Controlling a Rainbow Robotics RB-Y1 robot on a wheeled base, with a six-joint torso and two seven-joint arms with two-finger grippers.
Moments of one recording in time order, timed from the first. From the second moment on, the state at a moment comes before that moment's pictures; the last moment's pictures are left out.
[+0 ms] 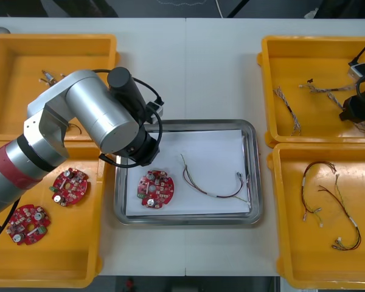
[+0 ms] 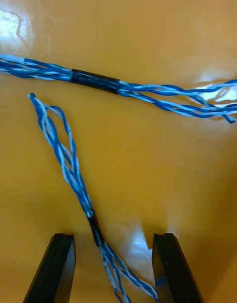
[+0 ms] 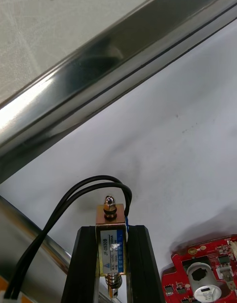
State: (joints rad) right arm -0.89 -0.69 -0.15 -0.70 -0.57 1.25 2.19; left arm -0.72 0.57 -0.65 -1.74 0.62 1.52 -1.22
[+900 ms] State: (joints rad) right arm -0.89 -0.68 -0.13 -0.70 -0.60 1.25 2.19; left arm -0.72 0.57 -0.64 -1.77 0.62 1.57 -1.22
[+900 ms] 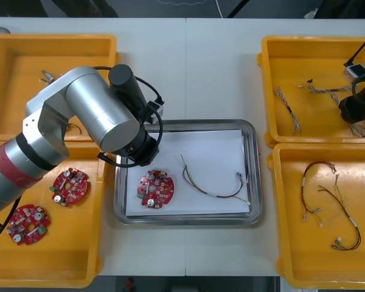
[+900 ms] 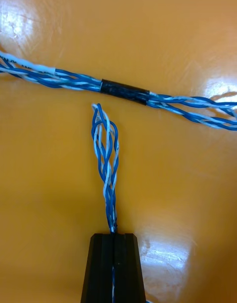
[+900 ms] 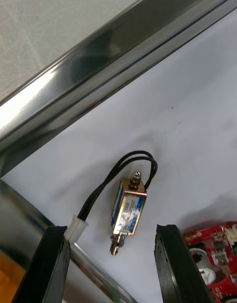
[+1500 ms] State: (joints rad) right arm -0.88 -0.69 -0.14 -0.92 -0.61 1.48 2.19; left arm -0.72 0.53 -0.33 -1.95 0.63 1.90 -1.22
